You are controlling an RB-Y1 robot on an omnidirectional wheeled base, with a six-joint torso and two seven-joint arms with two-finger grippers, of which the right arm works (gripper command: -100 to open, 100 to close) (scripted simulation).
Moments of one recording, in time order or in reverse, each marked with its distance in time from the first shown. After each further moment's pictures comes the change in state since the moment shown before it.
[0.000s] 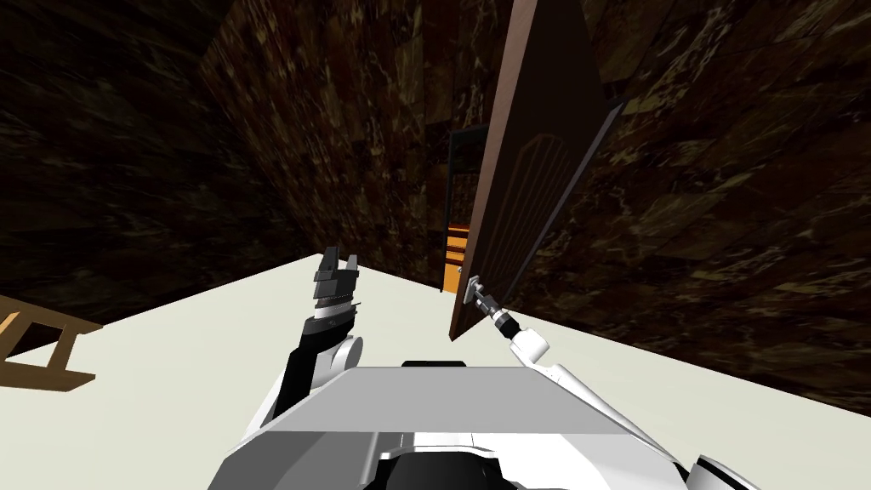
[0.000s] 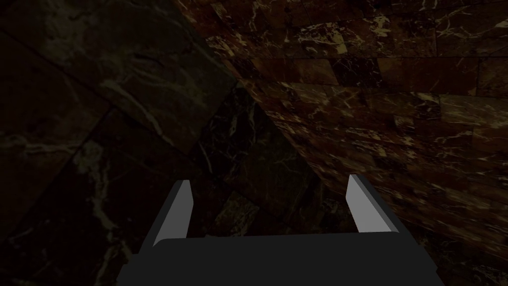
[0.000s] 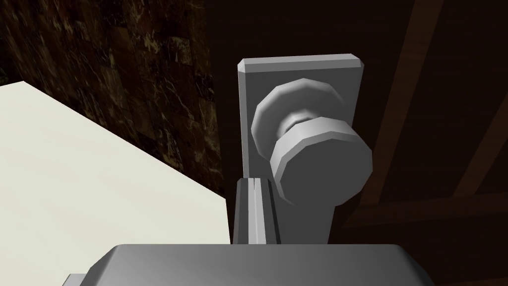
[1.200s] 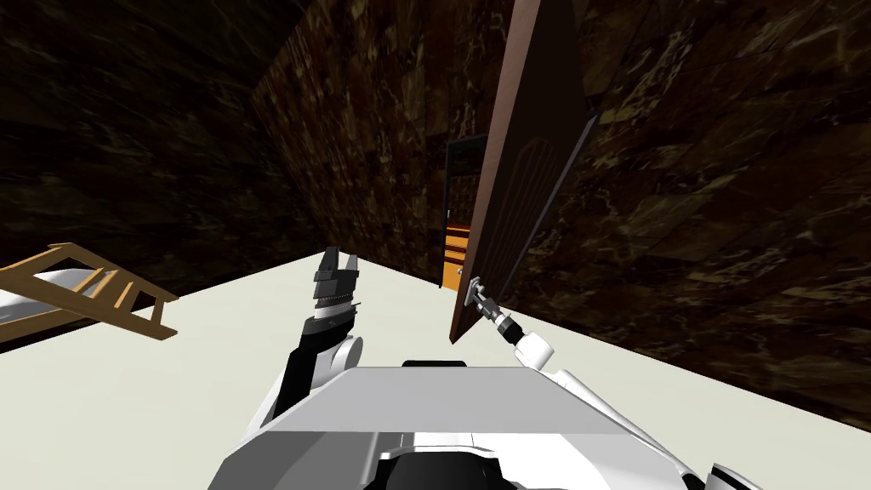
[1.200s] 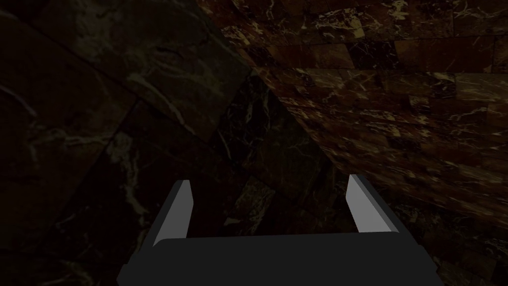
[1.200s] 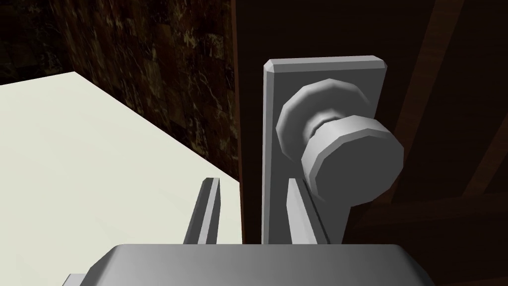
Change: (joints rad) arm 0.021 -0.028 0.026 0.010 0.030 0.076 -0.022
